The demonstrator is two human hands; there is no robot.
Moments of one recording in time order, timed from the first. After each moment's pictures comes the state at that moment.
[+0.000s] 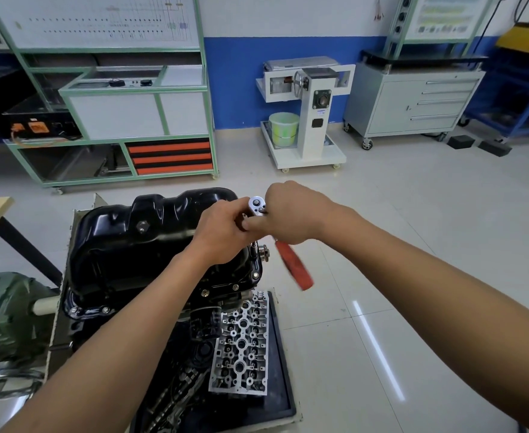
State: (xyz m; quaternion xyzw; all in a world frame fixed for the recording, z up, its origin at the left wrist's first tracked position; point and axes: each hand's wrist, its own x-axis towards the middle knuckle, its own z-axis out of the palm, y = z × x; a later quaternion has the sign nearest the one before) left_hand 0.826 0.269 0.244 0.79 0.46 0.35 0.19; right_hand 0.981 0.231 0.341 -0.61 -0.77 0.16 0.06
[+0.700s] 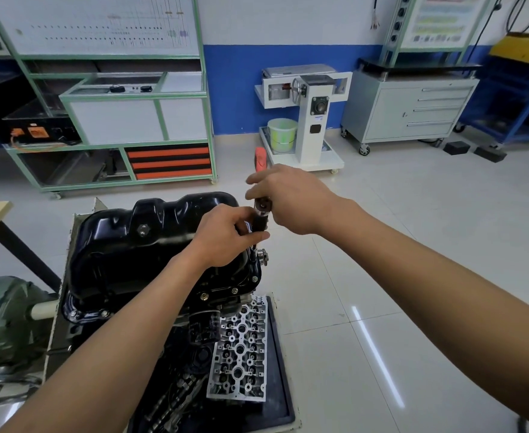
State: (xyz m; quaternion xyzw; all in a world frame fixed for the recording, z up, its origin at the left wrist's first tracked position) left_hand 0.822 0.270 0.248 0.80 0.47 0.30 0.21; right_hand 0.992 0.240 0.353 -0.48 -0.87 -0.06 0.03
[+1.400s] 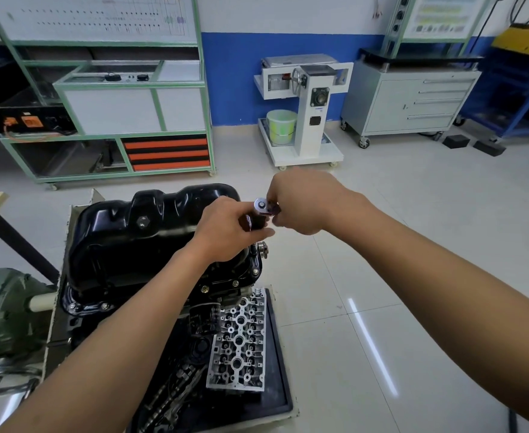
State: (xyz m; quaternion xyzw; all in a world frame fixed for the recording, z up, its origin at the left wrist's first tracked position) left_hand 0.824 0.271 0.240 0.81 0.46 0.33 0.16; right_hand 0.989 0.227 0.358 -0.60 -0.80 0.00 -0.02
